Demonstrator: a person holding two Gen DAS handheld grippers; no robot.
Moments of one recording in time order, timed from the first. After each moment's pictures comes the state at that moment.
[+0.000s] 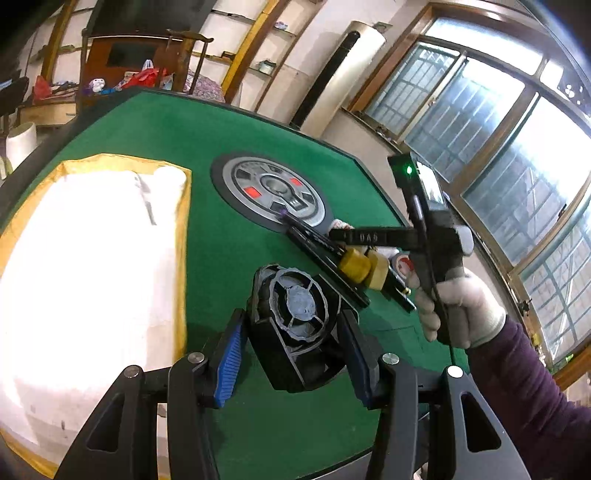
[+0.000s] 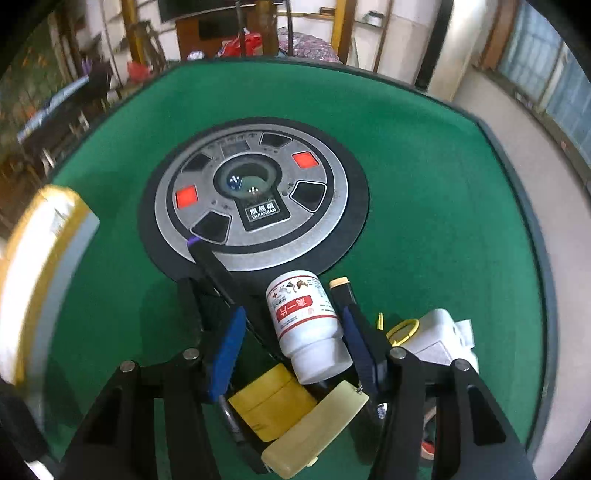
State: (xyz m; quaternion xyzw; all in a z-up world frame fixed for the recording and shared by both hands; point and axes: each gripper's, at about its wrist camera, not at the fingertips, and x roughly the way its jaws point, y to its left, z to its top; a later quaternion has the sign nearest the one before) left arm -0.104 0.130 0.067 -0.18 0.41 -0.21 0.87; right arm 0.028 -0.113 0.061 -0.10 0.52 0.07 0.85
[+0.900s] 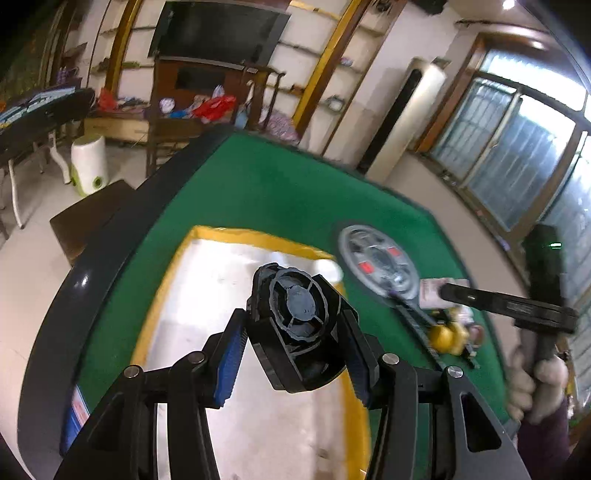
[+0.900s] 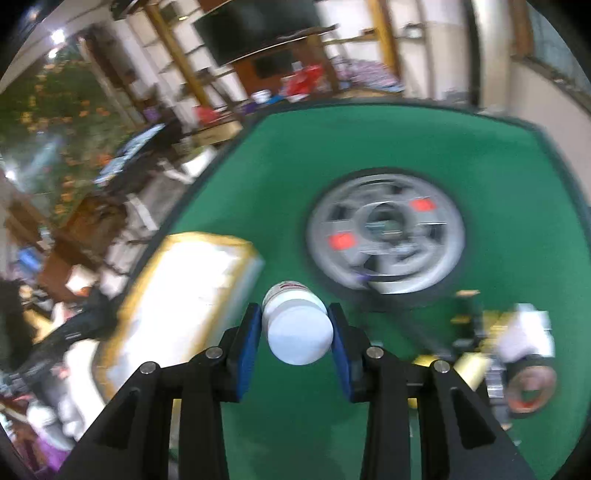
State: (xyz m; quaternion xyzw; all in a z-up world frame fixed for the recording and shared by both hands) left arm -0.057 0.254 0.089 -0.18 0.39 -0.07 0.90; right arm -0.011 -0.046 0.138 0.06 0.48 0.24 0.84
